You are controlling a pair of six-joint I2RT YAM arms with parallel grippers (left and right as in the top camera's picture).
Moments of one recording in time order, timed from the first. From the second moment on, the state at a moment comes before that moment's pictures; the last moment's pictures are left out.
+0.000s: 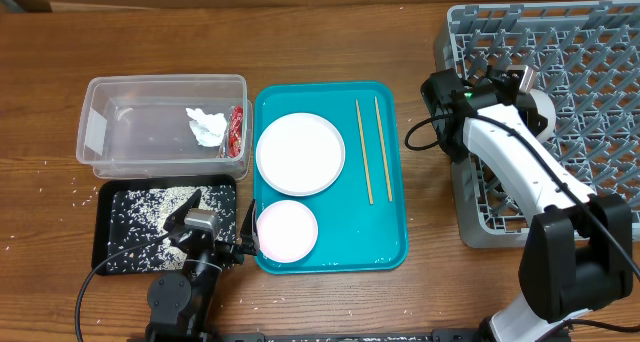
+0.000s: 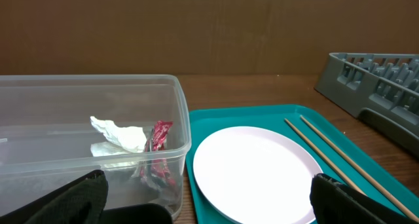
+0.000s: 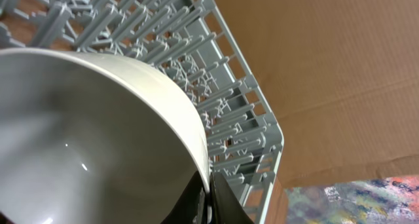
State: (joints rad) left arm -0.10 0.02 0.03 -0.11 0.12 -0.09; right arm 0.26 1.80 1.35 -1.14 1.24 0.66
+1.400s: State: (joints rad) left arm -0.10 0.02 0.03 -0.11 0.12 -0.09; right arm 0.55 1.79 1.64 -1.20 0.19 0.56
